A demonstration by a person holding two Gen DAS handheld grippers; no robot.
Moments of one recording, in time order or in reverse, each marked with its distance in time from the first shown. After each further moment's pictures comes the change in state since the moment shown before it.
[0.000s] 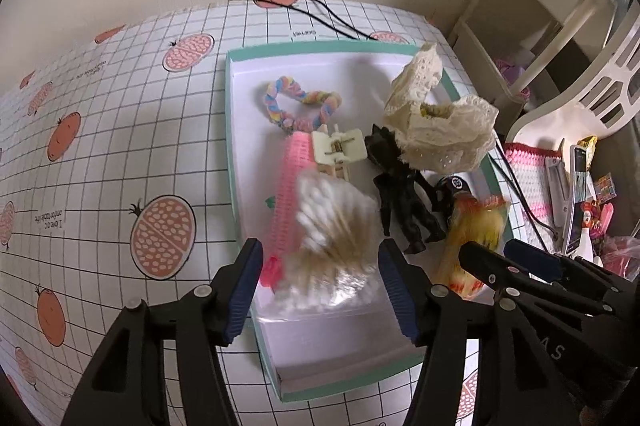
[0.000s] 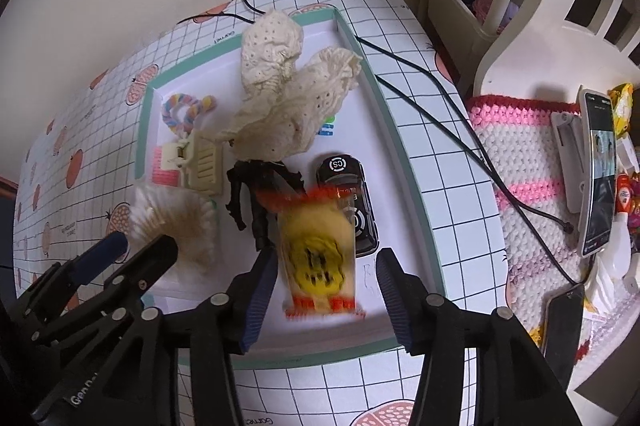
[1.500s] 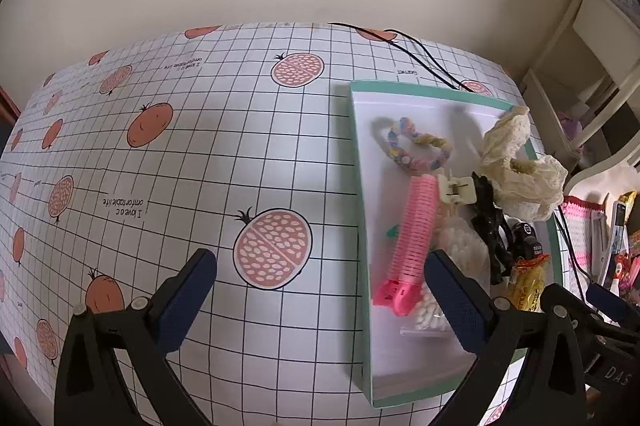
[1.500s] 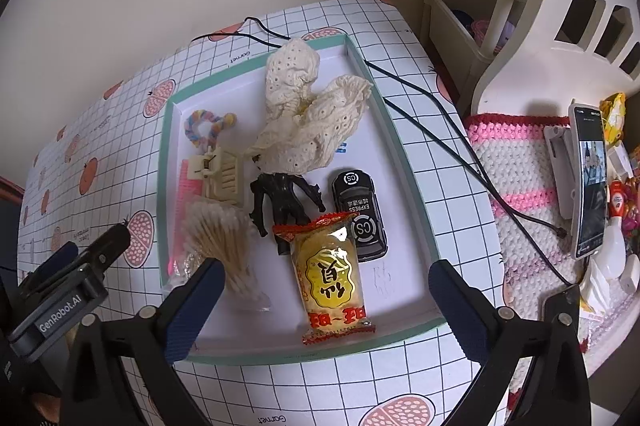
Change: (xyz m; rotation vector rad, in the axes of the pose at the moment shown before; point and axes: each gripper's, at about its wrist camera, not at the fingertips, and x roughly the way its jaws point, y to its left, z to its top) left arm -0.020 0.063 0.004 -0.154 -0.084 0.170; right arm -0.022 0.008 -0.005 0.001 -0.062 0.009
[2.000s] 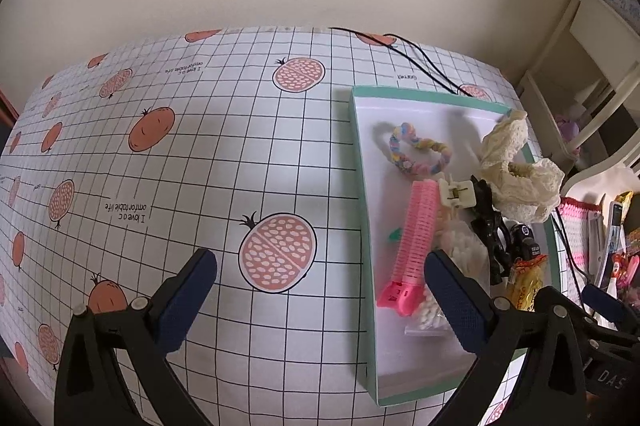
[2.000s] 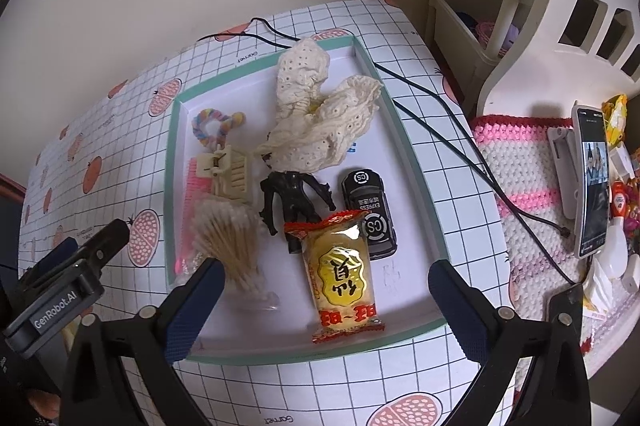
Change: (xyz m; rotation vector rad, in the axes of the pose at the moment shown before) left arm -0.007 0.004 0.003 0.007 -0.014 -0.016; right arm -0.003 0.009 -0.004 0.002 -0.012 0.008
